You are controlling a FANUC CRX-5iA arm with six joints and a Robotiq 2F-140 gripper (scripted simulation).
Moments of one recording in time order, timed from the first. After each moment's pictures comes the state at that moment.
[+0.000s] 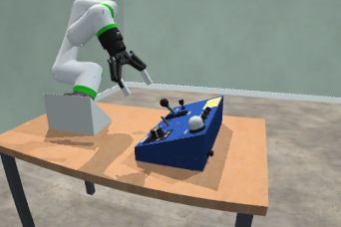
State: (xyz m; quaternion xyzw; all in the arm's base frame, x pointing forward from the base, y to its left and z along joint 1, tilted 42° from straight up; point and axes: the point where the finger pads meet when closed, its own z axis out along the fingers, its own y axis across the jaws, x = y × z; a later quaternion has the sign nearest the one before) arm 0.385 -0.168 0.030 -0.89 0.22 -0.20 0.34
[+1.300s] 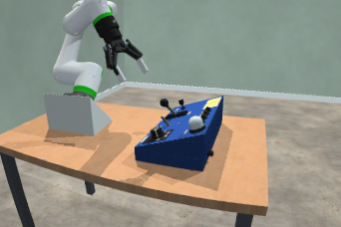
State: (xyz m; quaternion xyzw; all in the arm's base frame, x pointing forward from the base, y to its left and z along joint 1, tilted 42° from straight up) arm 0.370 -0.201 0.068 -0.89 0.22 -0.20 0.34
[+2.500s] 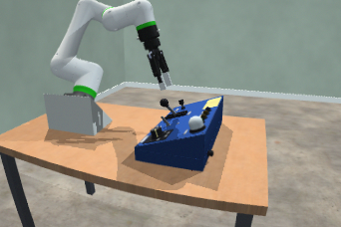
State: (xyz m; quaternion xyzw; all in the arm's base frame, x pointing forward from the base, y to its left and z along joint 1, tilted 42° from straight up) arm 0.443 -0.031 0.134 -0.93 0.07 -0.13 0.35
